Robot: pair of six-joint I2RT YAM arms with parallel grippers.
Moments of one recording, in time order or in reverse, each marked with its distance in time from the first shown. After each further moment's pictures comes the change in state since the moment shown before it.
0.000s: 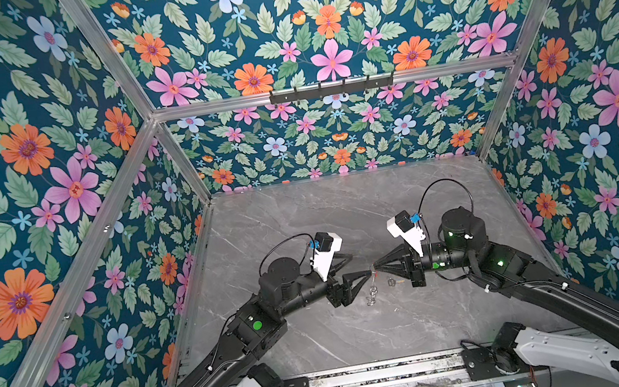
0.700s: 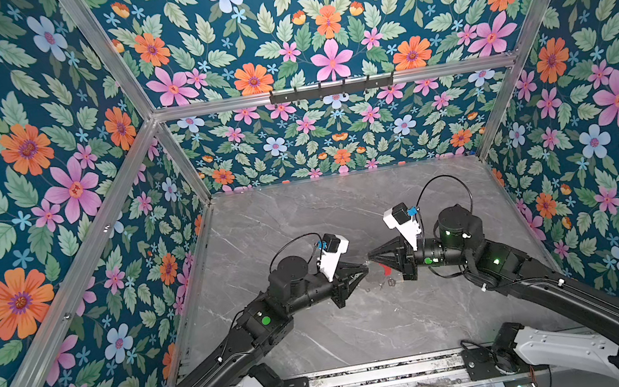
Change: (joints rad) left arm -0.001 0.055 -0.019 0.033 0.027 -0.025; right arm 0.039 0.037 0.039 0.043 0.118 0.042
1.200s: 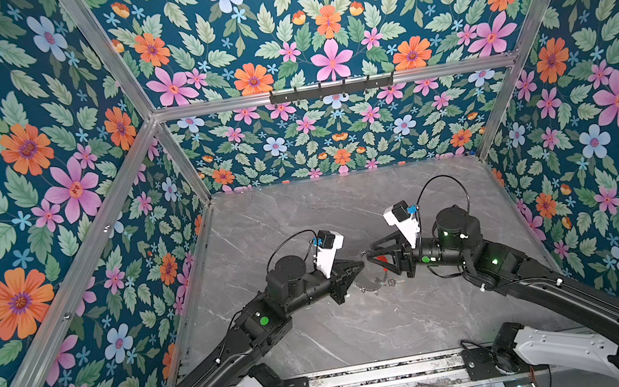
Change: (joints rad) left arm 0.002 -0.011 0.010 0.000 -0.079 -0.063; right arm 0.002 -0.014 -0.010 -0.021 0.109 0.026
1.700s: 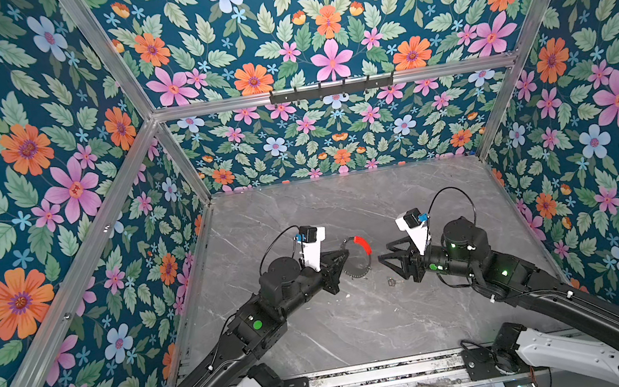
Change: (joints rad) left arm 0.010 -0.054 0.016 -0.044 -0.222 -0.090; right arm 0.000 -0.090 -0.130 -0.036 0.174 -0.023
